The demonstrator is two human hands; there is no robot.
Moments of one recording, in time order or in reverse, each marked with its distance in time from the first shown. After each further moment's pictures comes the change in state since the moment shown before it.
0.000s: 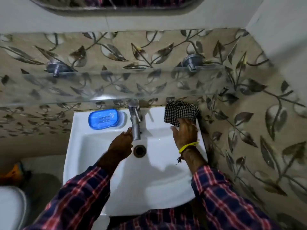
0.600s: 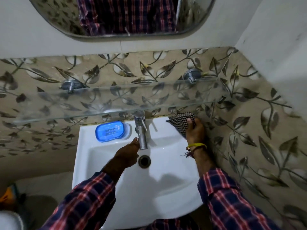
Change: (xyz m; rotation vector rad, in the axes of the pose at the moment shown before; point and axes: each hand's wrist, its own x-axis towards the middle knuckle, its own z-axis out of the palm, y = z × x) left_hand 0.002 -0.013 -0.011 -0.033 -0.094 0.103; right_hand 0.016 -0.034 -0.047 0.481 0.182 0.323
